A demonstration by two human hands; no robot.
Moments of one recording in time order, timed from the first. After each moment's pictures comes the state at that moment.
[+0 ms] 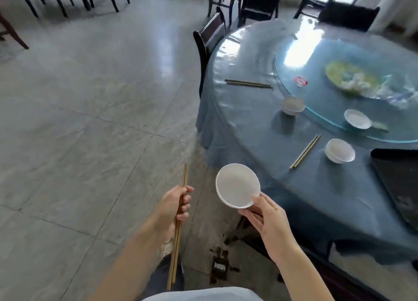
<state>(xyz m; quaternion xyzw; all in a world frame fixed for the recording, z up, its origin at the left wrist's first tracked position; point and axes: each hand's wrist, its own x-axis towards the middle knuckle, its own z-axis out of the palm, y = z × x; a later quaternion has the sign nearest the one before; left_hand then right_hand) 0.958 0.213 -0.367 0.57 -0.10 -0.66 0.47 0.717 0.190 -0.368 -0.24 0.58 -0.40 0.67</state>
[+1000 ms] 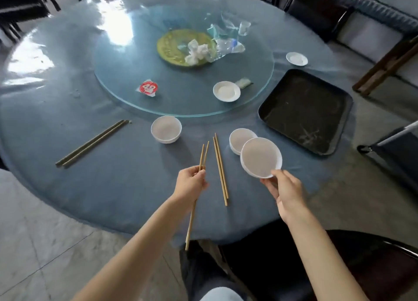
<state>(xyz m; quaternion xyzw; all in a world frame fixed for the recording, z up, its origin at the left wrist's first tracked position) 0.693 -0.201 -0.426 0.50 -0.50 -0.69 0.15 0.528 -0.037 -0.396 0.11 0.67 -0.68 0.28</state>
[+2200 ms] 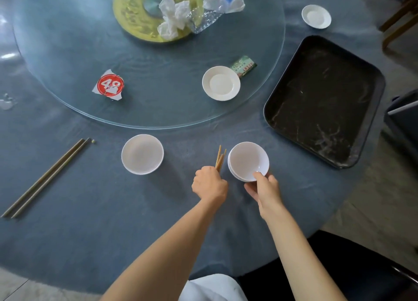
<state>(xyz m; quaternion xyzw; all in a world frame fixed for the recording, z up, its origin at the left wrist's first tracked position) 0.519 -0.275 -0.497 0.57 -0.74 -0.31 -0.21 0.443 -0.165 -0.483 0.24 0.71 -0.57 0.33</state>
